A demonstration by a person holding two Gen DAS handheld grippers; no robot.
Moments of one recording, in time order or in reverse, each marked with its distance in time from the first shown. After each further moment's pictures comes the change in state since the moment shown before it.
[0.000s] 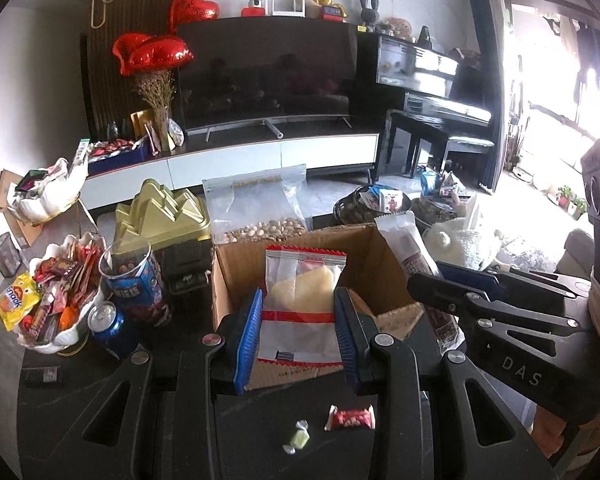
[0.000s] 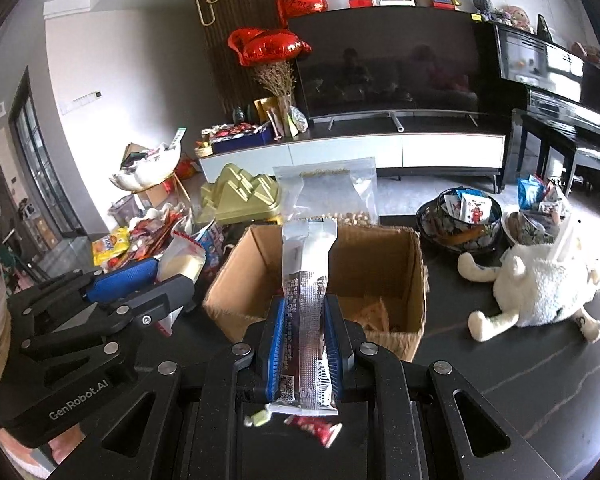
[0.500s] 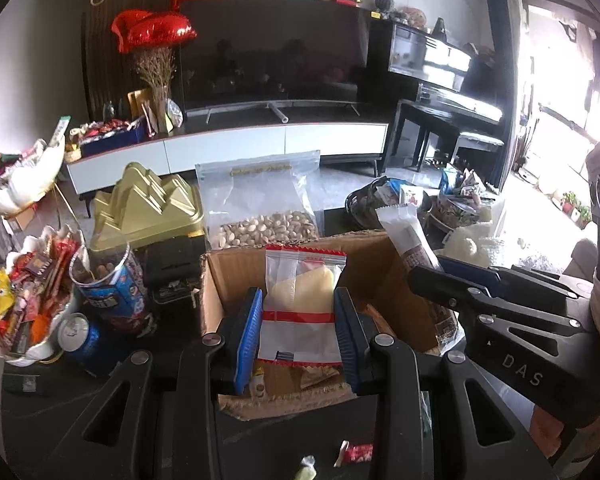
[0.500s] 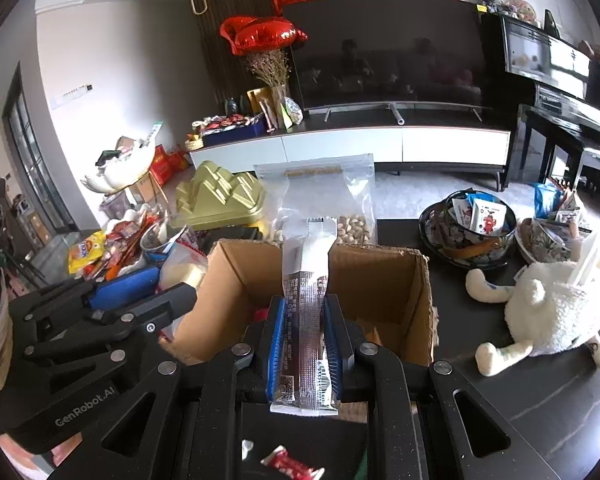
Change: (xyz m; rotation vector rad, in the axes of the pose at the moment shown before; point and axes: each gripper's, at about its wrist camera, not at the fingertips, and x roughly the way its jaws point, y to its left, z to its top) left arm 0.077 0.020 0.016 -0.046 0.055 -0.010; right arm 0.066 -0.019 0.025 0.002 0.030 -0.010
